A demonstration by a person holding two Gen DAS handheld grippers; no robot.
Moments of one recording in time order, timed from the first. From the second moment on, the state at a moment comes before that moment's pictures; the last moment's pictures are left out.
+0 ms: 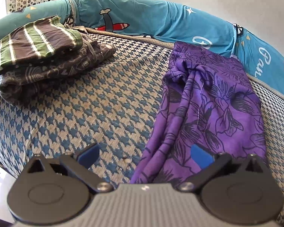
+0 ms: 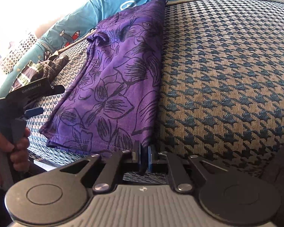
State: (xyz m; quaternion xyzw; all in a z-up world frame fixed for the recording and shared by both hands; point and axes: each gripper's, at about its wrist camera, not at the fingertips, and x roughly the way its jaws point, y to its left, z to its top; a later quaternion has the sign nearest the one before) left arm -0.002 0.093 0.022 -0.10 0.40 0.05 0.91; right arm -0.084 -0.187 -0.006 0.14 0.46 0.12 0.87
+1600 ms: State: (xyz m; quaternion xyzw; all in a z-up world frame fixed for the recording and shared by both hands) left arm 0.136 0.143 0.031 -0.11 0.40 0.09 0.90; right arm 0.123 -0.006 0.004 -0.09 0.32 0.21 0.92
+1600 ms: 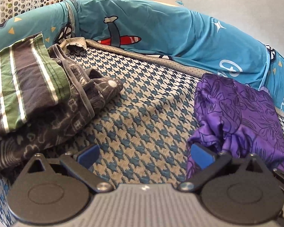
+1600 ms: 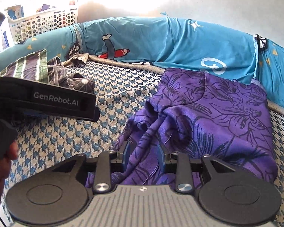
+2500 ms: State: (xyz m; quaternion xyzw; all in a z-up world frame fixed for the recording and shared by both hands) left arm 0.134 0.146 0.043 -0.09 0.38 0.11 0.91; right arm 0.137 0.026 -0.021 -0.07 0.31 0.26 0.91
